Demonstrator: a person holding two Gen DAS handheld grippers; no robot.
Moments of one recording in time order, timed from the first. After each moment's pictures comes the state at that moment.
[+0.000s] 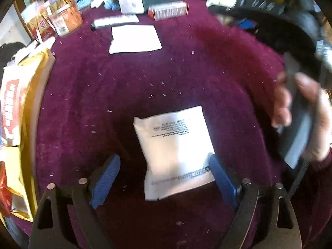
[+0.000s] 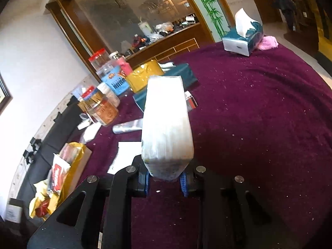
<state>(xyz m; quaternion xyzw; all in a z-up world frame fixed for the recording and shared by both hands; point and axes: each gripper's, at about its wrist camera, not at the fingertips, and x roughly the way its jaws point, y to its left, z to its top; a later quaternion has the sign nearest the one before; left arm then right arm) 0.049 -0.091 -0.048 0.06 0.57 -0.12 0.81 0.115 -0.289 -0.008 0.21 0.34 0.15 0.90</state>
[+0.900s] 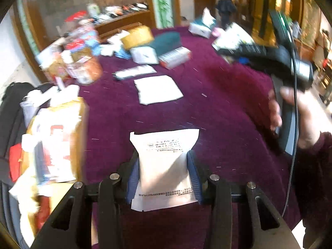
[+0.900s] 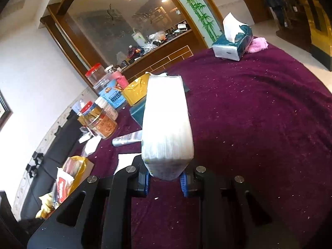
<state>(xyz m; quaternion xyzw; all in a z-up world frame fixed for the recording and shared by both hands) 0.033 -0.052 0.011 0.13 0.44 -0.14 0.88 0.111 -0.305 -0.004 0.25 0.32 0.13 0.91</state>
